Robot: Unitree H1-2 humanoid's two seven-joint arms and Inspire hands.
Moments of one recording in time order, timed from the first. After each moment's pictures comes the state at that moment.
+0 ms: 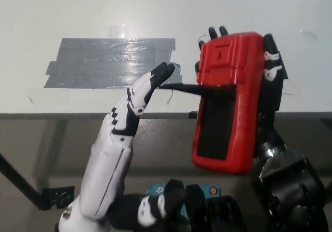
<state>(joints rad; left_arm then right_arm) -0.19 -0.03 -0.27 -0.78 0.46 -0.10 -0.11 -0.35 0.21 -0.03 -0.38 1.37 0.43 -0.41</state>
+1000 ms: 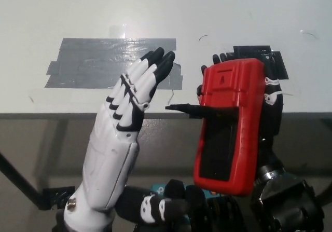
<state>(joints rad) -0.23 -0.07 -0.20 -0.68 0.63 -0.26 -0.08 -0.27 0.20 0.04 -0.42 1.43 0.35 -0.44</state>
